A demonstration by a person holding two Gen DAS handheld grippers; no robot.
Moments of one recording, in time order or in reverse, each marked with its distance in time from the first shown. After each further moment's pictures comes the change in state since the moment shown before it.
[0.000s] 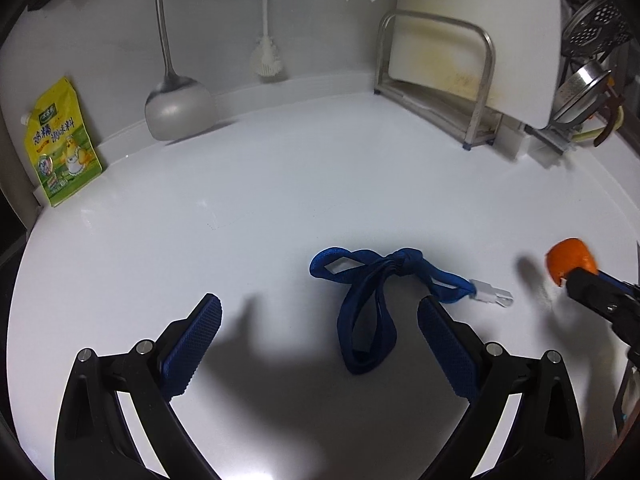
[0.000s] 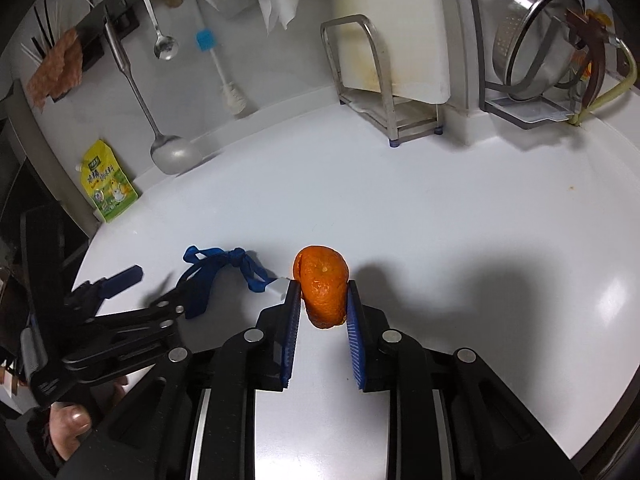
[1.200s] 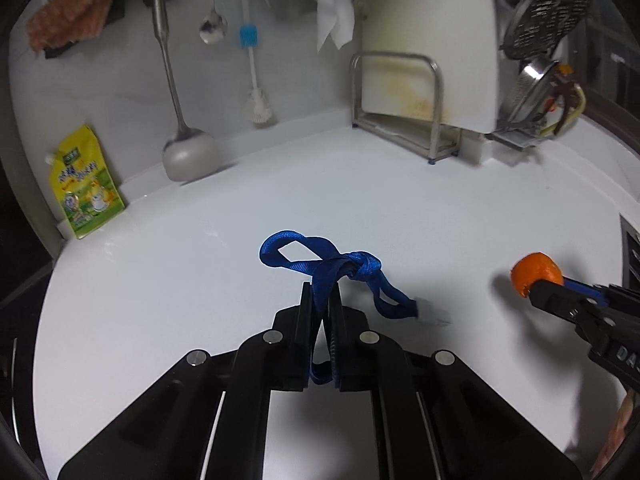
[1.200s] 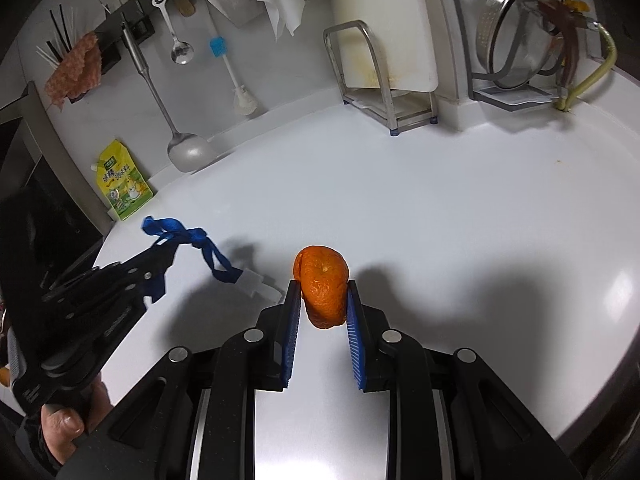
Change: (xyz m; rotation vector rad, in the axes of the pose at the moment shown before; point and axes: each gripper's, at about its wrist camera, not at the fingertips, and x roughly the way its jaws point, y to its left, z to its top) left arm -0.077 -0.011 -0.038 0.102 -0.165 0.002; right arm -0.035 0.012 -0.043 0.010 -0.045 -0.004
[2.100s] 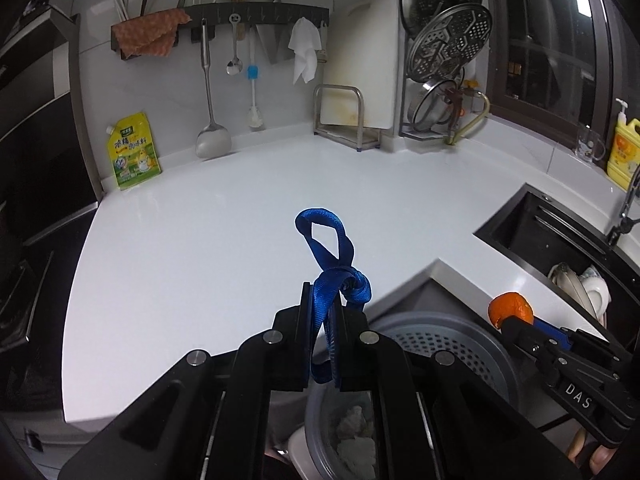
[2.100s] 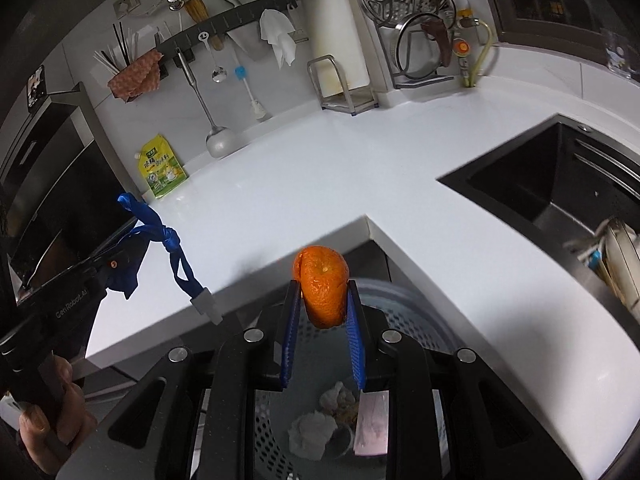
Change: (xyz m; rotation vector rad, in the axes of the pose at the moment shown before) left arm -0.212 -0.014 -0.149 -0.022 -0.084 -0.109; right arm -0.186 0.052 -0.219 0.100 -0.122 -0.078
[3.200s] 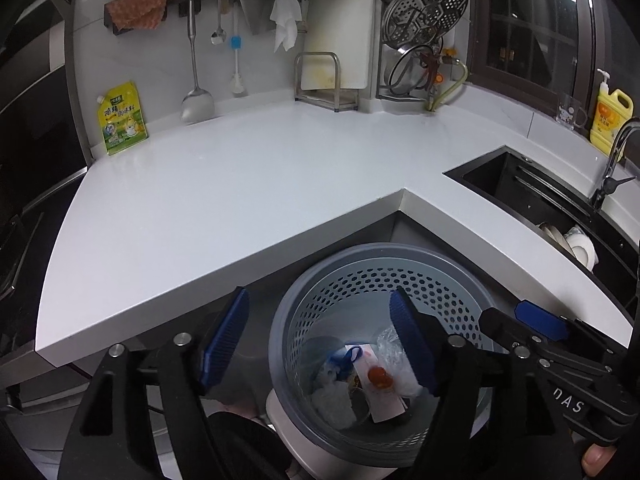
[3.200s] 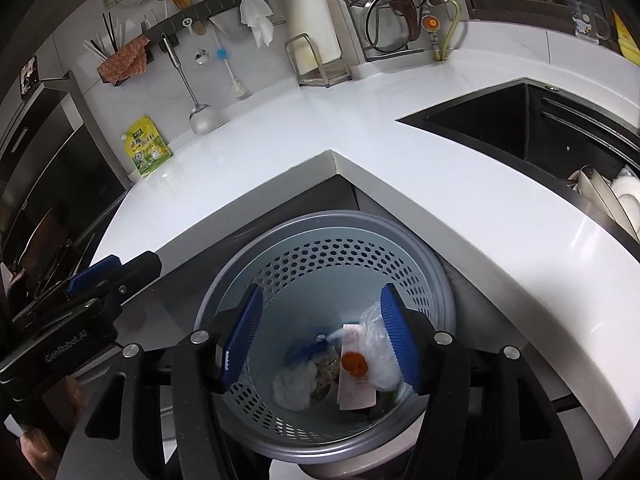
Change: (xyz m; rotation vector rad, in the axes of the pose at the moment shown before) left arm -0.013 -0.026 -0.061 0.013 0.071 -0.036; right arm -0.016 -0.013 -0.055 0.044 0.038 -0.044
